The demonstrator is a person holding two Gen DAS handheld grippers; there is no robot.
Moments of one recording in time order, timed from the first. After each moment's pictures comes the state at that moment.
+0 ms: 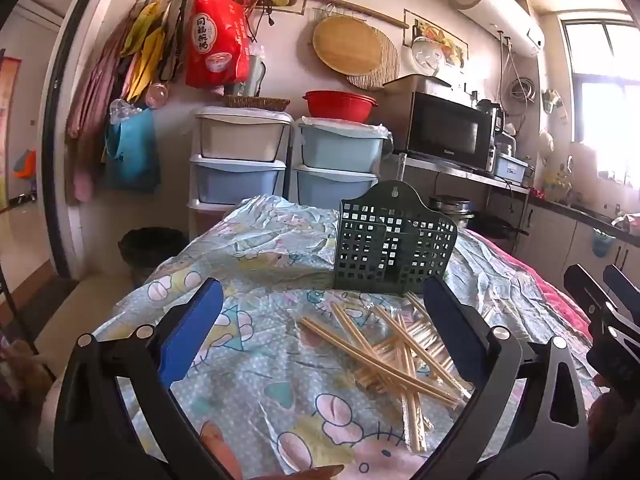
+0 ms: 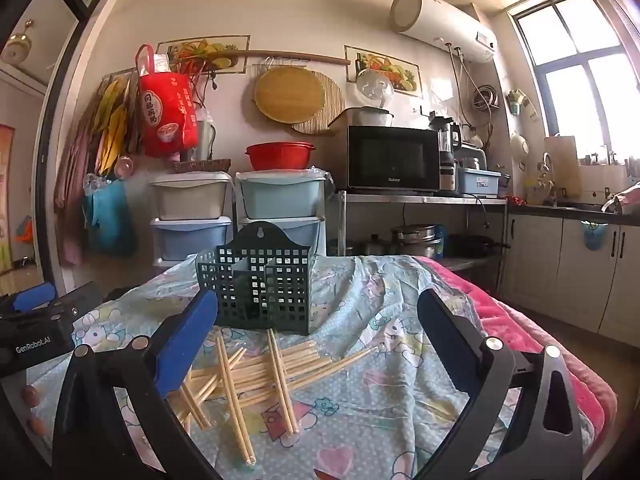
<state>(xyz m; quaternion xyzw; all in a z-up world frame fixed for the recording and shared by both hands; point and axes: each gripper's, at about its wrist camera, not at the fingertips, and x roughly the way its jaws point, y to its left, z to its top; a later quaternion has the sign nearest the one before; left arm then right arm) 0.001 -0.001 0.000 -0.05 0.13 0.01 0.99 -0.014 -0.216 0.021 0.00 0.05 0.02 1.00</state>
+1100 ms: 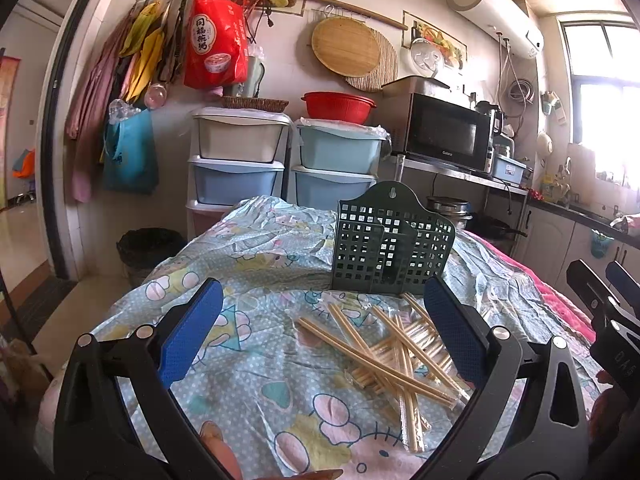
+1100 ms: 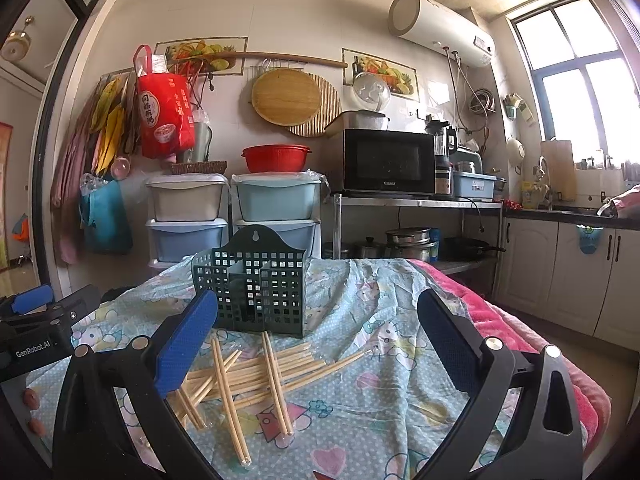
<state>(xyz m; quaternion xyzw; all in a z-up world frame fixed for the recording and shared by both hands) 0.003 -0.004 -0.005 -0.06 0.12 0.00 0.99 -0.016 -0.219 0.026 0.00 0.05 0.01 1.00</state>
